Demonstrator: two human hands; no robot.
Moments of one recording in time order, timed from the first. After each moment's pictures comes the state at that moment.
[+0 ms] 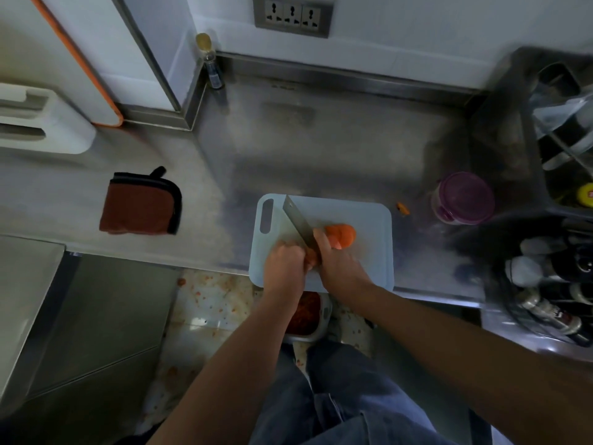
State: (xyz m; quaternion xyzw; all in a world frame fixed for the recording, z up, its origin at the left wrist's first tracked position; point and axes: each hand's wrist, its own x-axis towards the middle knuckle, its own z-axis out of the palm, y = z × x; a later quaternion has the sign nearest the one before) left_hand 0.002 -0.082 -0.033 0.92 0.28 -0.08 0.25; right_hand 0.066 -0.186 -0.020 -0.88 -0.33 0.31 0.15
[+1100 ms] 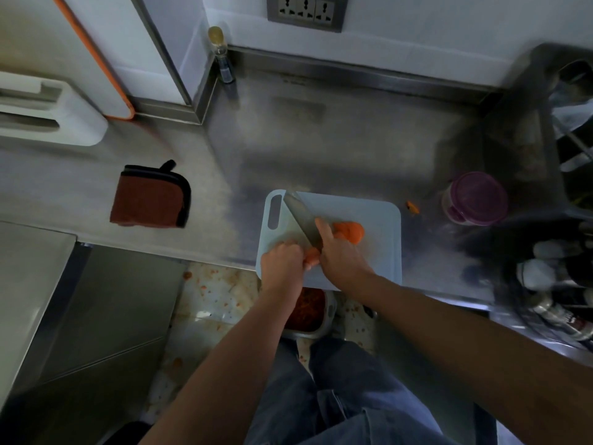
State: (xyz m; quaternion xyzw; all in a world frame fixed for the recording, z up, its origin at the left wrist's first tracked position) left_hand -0.005 -0.073 -0.033 0.93 0.29 -0.13 0.19; right_hand 0.074 -0.169 -0.019 -0.88 -0.33 0.30 0.16
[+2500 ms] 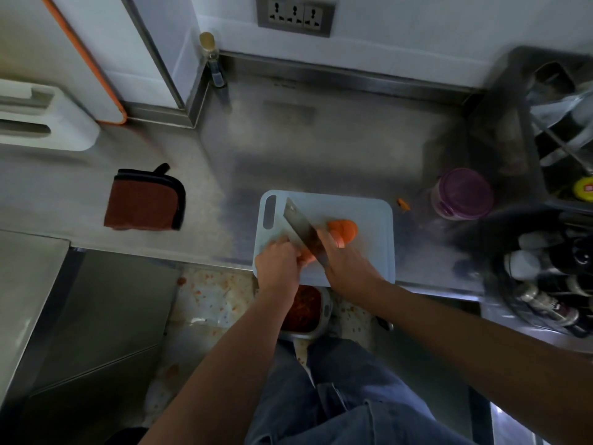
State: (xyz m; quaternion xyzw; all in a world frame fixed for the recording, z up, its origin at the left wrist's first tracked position) left_hand -0.012 -0.076 -0.025 0.92 0.32 -0.08 0.21; right_hand 0.064 -0.197 -0.012 -0.87 -0.35 0.31 0.17
